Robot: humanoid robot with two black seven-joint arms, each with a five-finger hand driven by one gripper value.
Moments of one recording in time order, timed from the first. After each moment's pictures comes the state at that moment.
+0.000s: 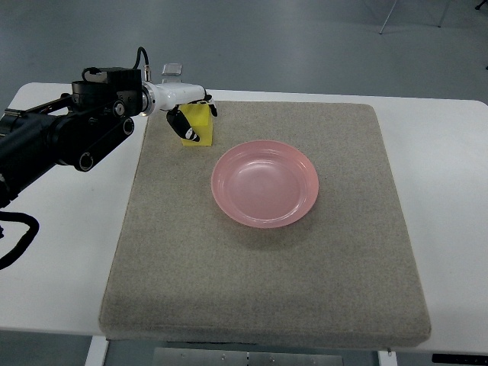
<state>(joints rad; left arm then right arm) -1.12 0.22 -0.47 -0.60 1.70 -0.29 -0.11 0.01 0.00 -0.10 0.15 -0.10 0.00 -0.03</state>
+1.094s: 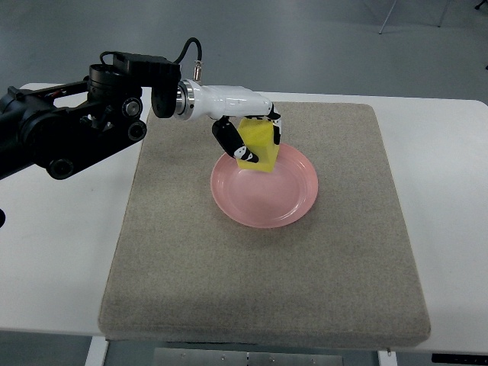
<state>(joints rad) -1.19 0.38 -0.34 -1.20 1.57 -0.38 -0.12 0.01 0.00 -0.10 0.15 -0.10 0.00 -0.03</state>
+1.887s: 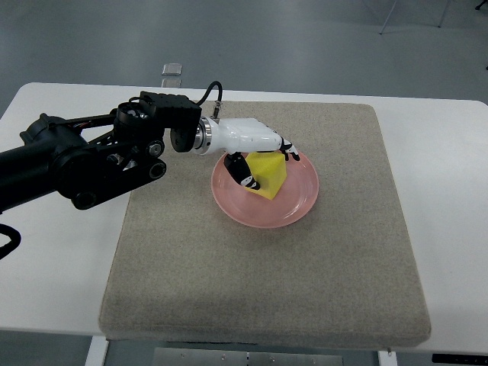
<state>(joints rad) -1.14 0.31 -0.28 -1.16 1.67 -0.30 -0.12 0.01 0.00 -0.10 0.15 -0.10 0.00 -0.03</state>
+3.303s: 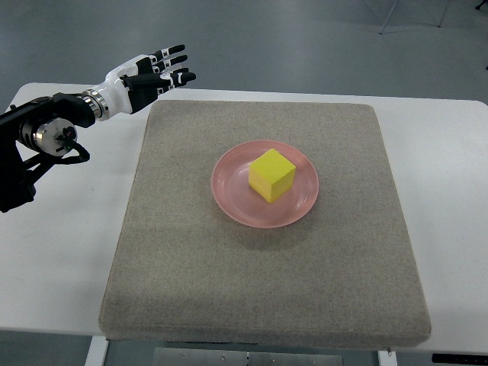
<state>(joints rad) -0.99 0.44 -0.43 -0.74 -0.02 -0.34 -0.09 0.01 0.00 -0.10 0.15 -0.10 0.00 -0.03</state>
